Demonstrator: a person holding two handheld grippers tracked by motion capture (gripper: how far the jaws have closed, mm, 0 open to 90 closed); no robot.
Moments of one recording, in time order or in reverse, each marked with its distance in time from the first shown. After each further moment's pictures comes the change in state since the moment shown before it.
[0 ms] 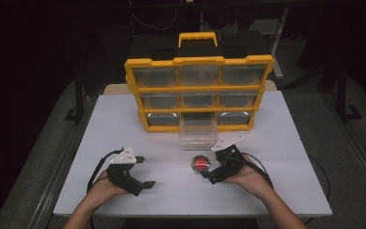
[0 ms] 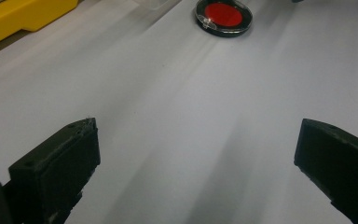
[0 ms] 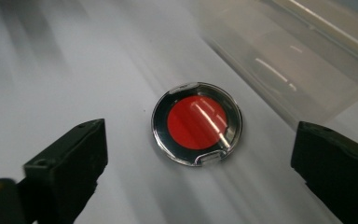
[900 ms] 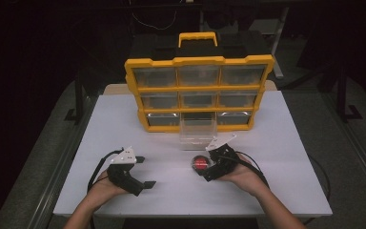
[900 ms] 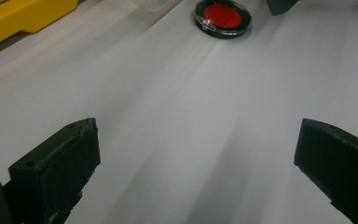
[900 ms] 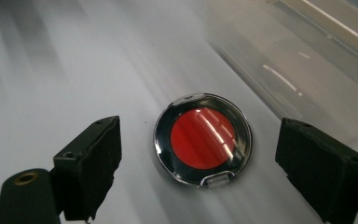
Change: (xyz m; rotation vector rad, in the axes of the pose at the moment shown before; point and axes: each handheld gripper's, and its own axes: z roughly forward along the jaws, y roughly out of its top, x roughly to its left) left arm 0.000 0.000 0.000 -0.005 -0.001 -0.001; right arm 0.004 0.009 0.014 0.019 0.000 -0.021
